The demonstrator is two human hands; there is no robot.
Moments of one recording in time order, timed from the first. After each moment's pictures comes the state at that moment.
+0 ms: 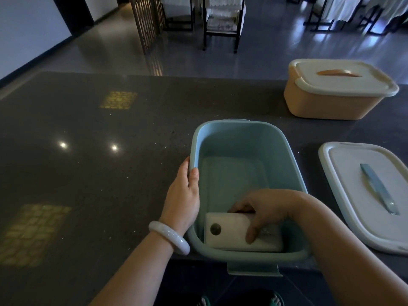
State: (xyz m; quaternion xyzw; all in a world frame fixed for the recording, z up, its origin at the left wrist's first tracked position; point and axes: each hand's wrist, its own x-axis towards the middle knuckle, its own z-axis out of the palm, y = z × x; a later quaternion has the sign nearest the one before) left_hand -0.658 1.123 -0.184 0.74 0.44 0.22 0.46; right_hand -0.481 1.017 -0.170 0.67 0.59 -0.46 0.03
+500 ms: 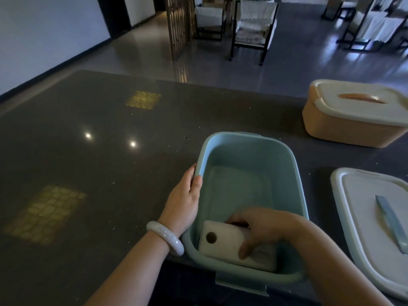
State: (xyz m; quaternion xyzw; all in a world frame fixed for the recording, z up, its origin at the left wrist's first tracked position) left_hand -0.661 1.117 -0.177 0.72 0.46 0.23 0.47; right_hand -0.488 1.019 -0.166 0.65 0.61 -0.45 0.06
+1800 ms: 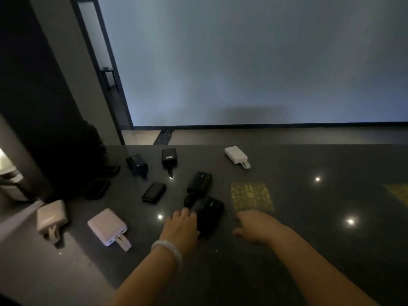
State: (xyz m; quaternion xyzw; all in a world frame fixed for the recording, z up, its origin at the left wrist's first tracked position) left_hand -1.100 0.911 -0.169 0.46 0.89 0.02 0.04; right_hand -0.965 1.078 -0.123 0.27 0.94 -0.15 0.17
